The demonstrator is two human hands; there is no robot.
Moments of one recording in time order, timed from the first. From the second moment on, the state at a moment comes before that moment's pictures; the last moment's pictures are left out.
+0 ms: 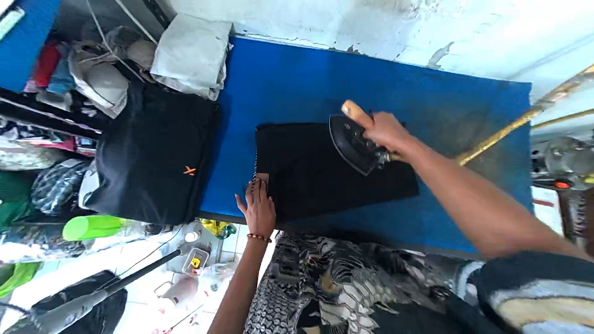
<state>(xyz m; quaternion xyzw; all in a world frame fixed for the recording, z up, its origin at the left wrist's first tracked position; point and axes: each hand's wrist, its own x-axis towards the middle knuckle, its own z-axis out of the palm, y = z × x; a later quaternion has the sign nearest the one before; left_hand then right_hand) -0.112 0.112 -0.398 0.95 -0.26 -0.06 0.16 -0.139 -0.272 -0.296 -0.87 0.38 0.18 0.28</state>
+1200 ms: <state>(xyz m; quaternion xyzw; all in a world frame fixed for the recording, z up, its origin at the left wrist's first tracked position) -0.183 -0.065 -0.351 0.70 0.17 -0.20 0.66 -0.441 -0.459 -0.321 -0.65 0.67 0.06 0.37</state>
